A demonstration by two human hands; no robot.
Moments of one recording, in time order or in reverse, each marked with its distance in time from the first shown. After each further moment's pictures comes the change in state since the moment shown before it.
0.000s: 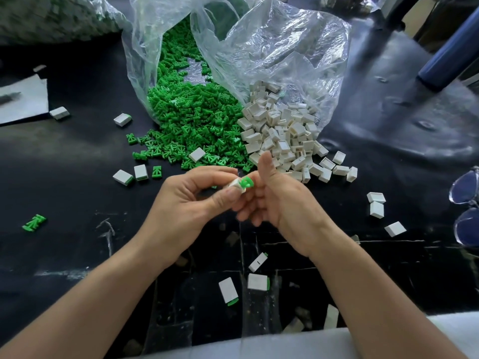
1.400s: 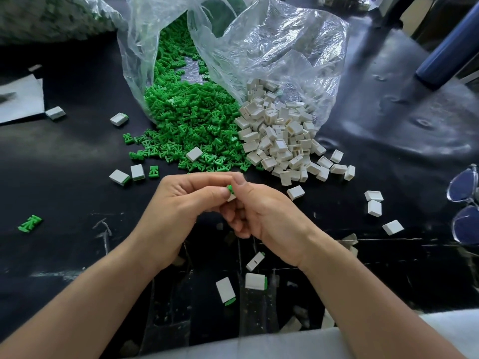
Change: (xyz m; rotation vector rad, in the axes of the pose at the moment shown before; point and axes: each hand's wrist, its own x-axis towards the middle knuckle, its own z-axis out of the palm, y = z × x) left_hand -0.001 0.001 -0.003 -0.160 -0.107 -0.085; right_hand -0.003 0.004 0.015 0.045 -0.131 0.045
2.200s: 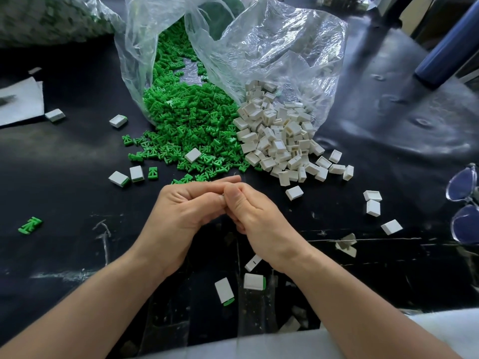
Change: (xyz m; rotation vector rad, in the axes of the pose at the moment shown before) left_hand -0.002 -0.006 0.007 -0.151 0.090 -0.060; right_hand 0.003 0.015 0.006 -0.333 0.197 -0.097
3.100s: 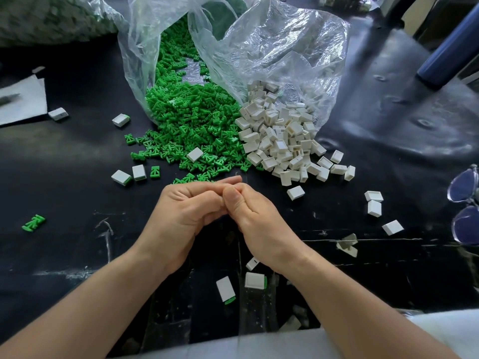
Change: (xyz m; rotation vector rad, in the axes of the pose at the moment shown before) left_hand 0.002 -0.003 -0.002 -0.046 0.046 -0.067; right_hand 0.002 0.001 0.006 -0.090 0.051 -0.046
